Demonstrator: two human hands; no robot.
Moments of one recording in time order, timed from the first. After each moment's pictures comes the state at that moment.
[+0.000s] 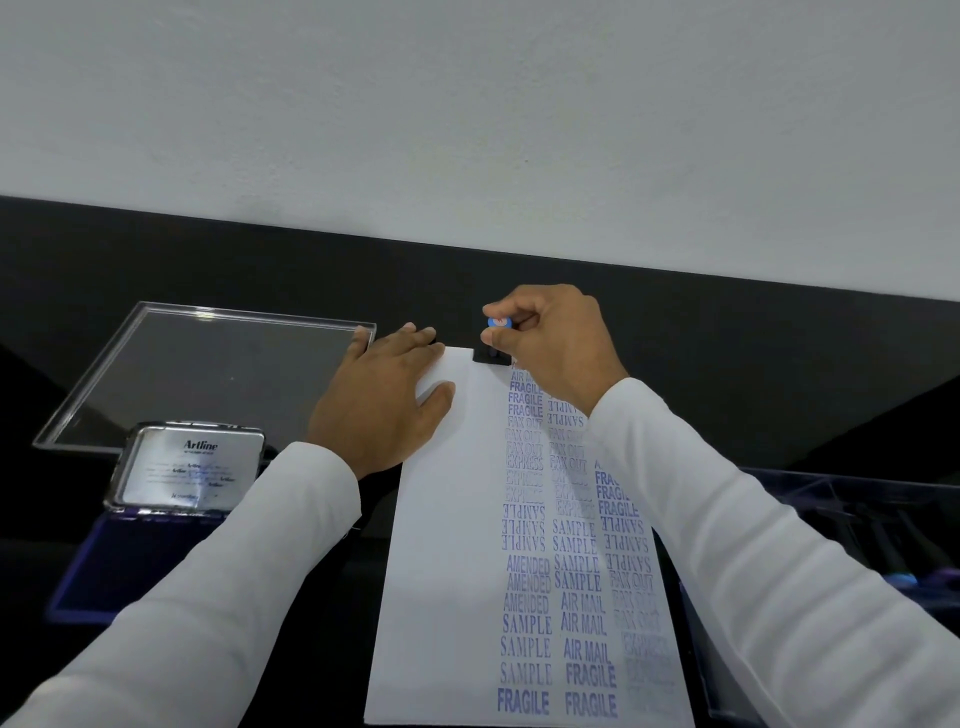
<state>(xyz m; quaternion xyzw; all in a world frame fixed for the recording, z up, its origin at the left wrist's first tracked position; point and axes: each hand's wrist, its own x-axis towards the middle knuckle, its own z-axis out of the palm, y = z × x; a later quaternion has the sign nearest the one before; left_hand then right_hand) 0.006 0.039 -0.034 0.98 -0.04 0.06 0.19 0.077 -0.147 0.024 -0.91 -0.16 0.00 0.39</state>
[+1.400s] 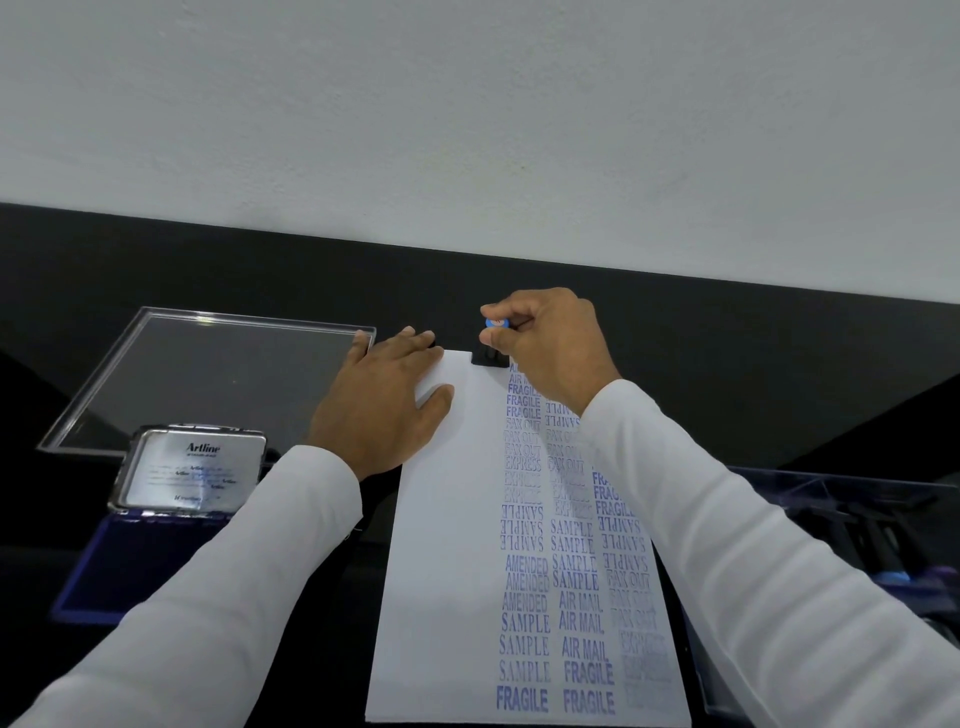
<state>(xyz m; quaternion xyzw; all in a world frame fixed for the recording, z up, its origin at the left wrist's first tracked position) 0.007 0.039 -0.037 0.98 -0.04 0.06 0.18 0.074 -0.142 0.028 -0.91 -0.14 0.01 0.39</state>
